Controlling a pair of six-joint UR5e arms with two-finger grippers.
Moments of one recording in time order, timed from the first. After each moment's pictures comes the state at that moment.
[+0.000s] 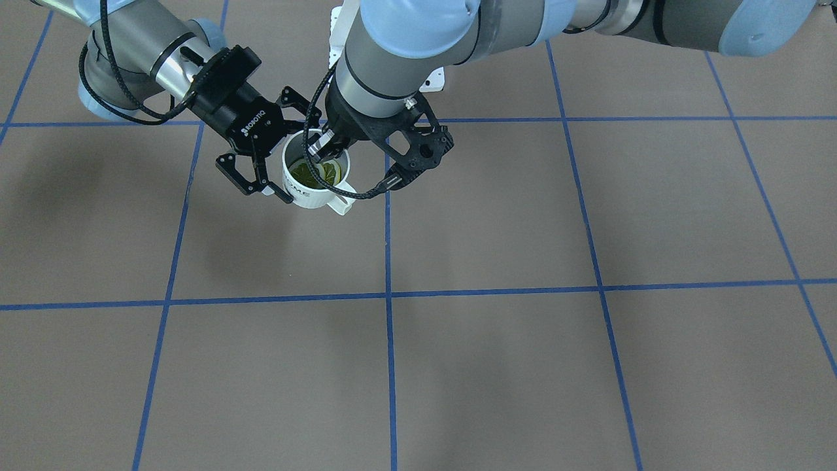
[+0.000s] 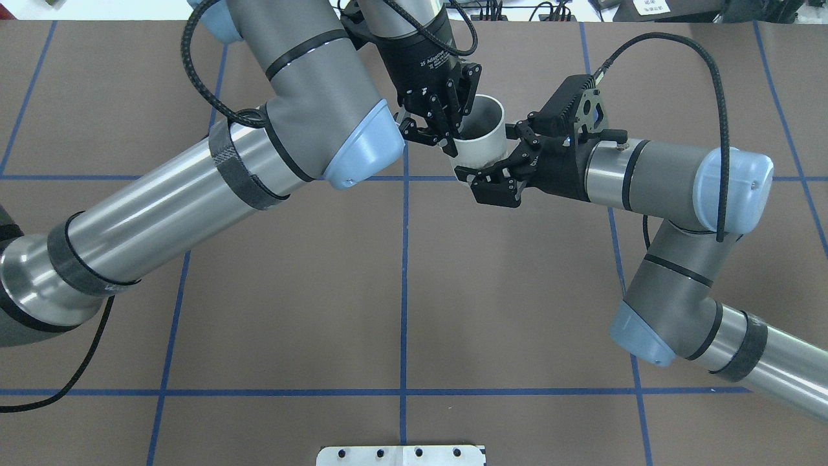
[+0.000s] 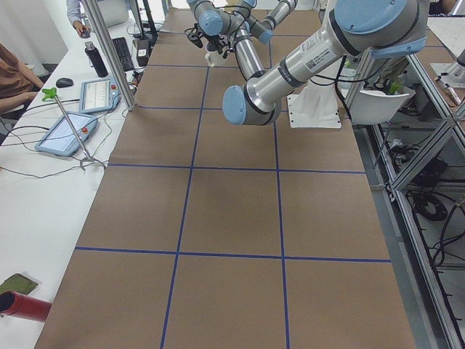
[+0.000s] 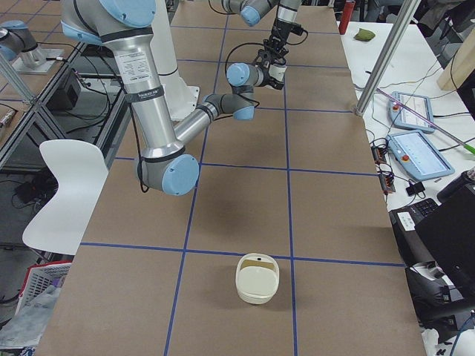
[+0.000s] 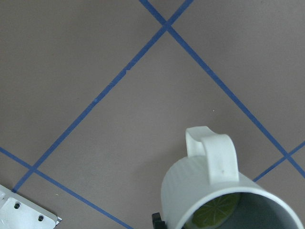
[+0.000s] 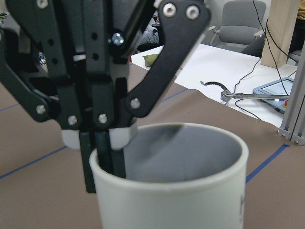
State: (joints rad) left arm -0.78 -2.70 -1.44 -1.43 -2.48 -1.87; right arm 0.64 -1.22 1.80 -0.48 1.71 0.52
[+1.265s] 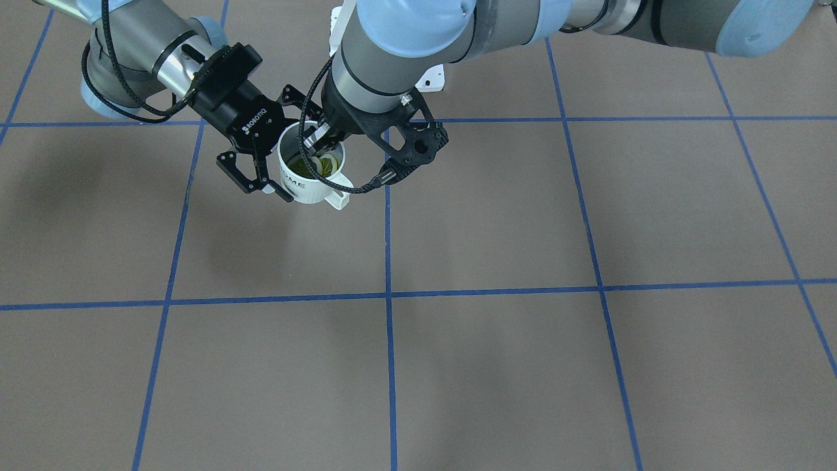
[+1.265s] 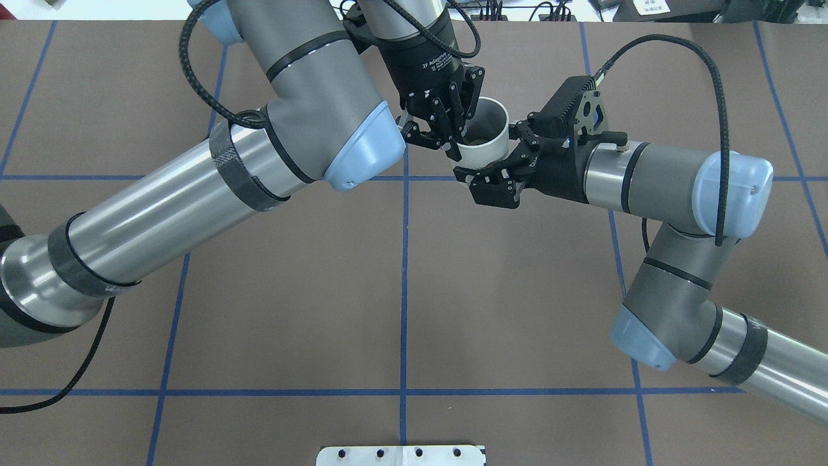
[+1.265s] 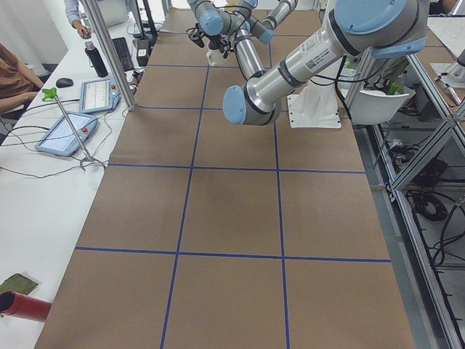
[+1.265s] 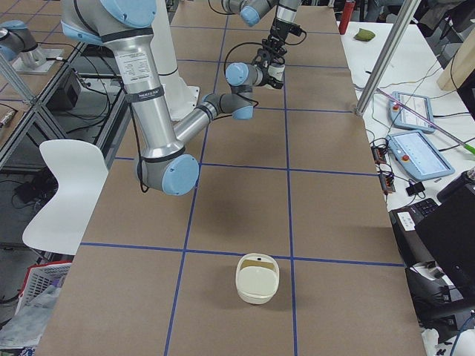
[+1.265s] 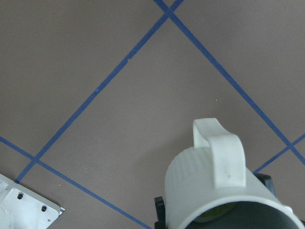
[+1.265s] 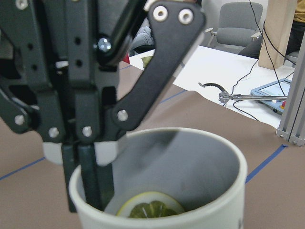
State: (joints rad) left arm -0.78 -2.70 -1.44 -1.43 -2.50 -1.87; right arm 0.64 -1.22 1.81 -0.48 1.69 0.53
